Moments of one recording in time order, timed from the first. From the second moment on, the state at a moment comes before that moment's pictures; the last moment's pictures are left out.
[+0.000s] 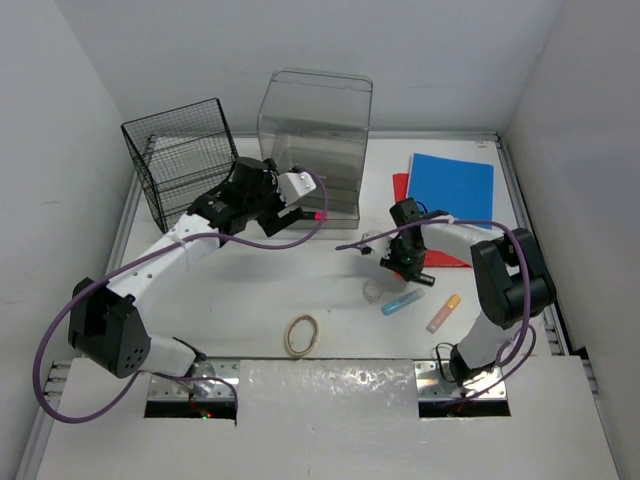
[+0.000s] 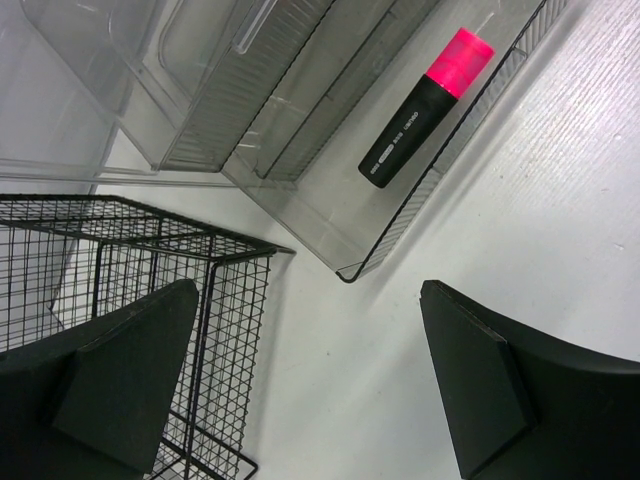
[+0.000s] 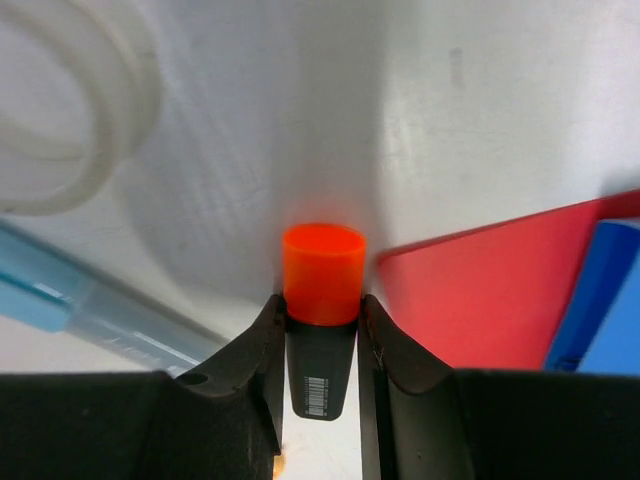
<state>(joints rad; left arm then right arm) -0.48 1.38 1.14 -0.43 0.02 0.66 0.34 1.71 0.90 -0.61 -0.10 -0.92</state>
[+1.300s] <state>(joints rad) -0.18 1.20 0.99 -0.34 -0.02 0.48 0.75 2.04 1.54 -0.14 0.06 -1.03</state>
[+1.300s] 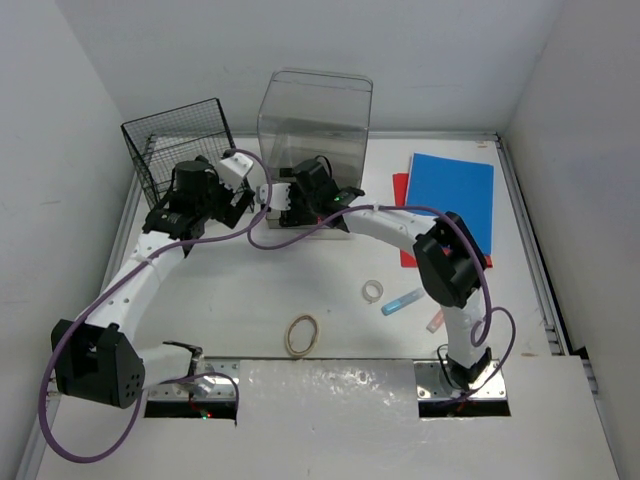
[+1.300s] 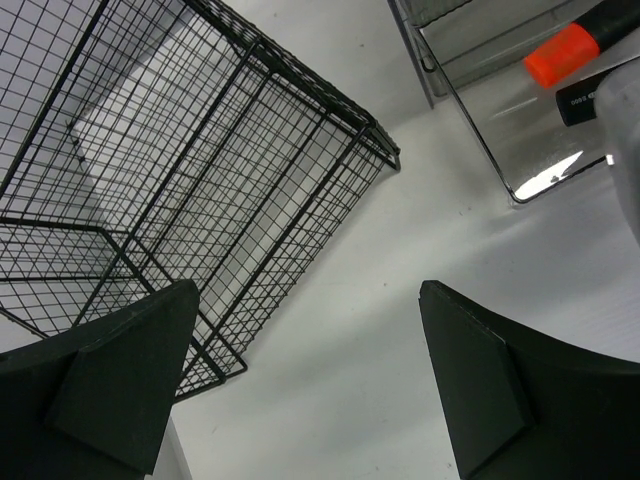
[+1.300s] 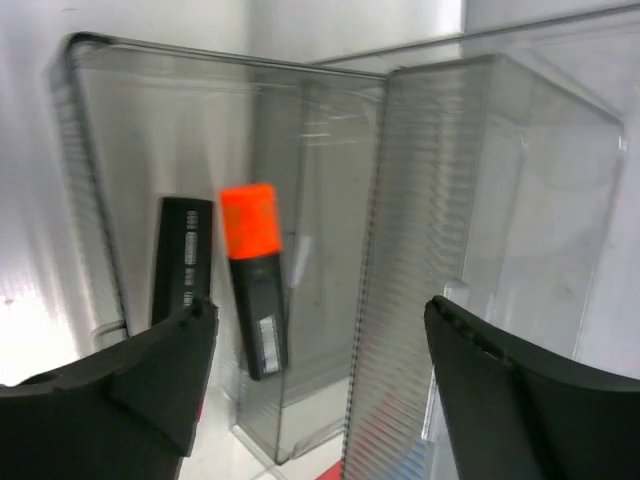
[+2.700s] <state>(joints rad) -0.19 1.26 0.98 -0.36 0.13 0.48 0.44 1.02 0.42 -0.94 0.56 1.26</state>
